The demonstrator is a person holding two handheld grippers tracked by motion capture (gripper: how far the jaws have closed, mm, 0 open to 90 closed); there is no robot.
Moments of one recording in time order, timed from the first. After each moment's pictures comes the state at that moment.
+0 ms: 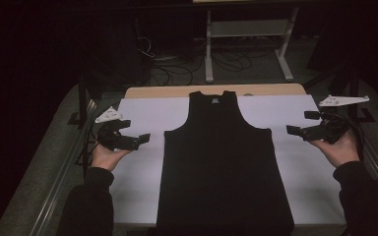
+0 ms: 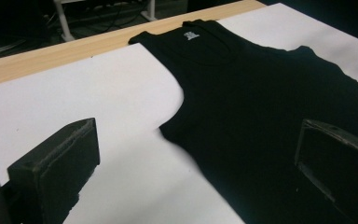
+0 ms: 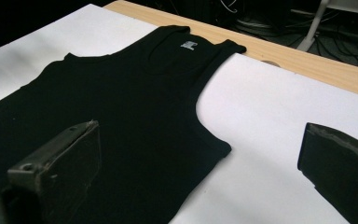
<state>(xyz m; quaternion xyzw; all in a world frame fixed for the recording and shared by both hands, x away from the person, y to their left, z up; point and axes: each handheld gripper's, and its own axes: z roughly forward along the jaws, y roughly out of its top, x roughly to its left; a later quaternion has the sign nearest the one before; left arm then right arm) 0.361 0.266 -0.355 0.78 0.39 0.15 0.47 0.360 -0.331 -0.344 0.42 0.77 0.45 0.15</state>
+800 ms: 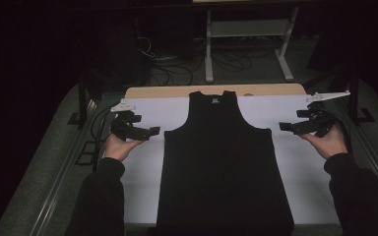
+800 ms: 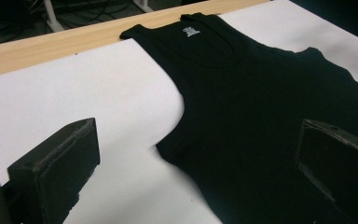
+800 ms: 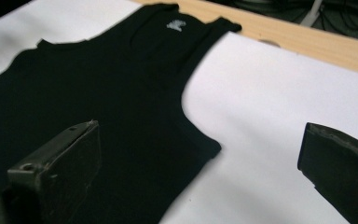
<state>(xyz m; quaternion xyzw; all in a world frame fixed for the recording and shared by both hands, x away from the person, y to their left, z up) 0.400 0.246 -0.370 0.78 0.40 0.12 0.46 0.397 -0.326 -0.365 0.44 0.78 0.41 0.12</state>
